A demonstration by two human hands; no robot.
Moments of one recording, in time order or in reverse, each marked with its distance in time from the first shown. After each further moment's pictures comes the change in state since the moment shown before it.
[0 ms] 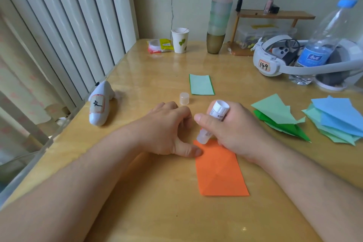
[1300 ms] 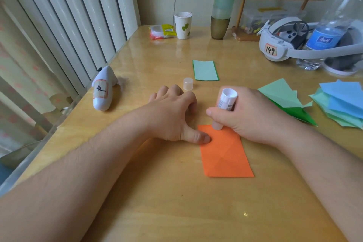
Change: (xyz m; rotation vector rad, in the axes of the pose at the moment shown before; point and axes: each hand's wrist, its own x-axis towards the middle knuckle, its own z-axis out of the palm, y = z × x) left_hand -0.001 0.013 0.006 0.050 0.015 -0.089; right_hand -0.010 -0.010 -0.017 -0.326 -0.097 0.001
